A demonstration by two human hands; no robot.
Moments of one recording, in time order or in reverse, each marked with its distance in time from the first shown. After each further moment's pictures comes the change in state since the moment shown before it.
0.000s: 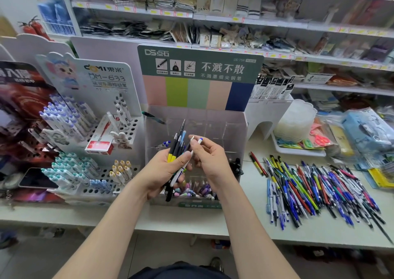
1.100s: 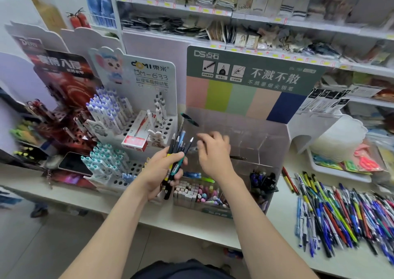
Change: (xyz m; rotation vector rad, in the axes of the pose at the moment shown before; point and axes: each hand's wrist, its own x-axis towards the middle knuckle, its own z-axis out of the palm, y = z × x) left_hand -0.017 -0.004 -0.084 -0.179 0.188 -0.001; right_hand 0.069 0.035 0.067 -1.175 0.006 -0.429
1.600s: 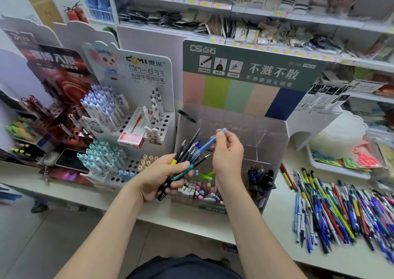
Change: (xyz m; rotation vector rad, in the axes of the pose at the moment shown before) left_hand -0.003 -0.005 -0.002 0.037 -0.317 -0.150; right_hand -0.022 -0.022 -0.038 0.985 0.288 0.577
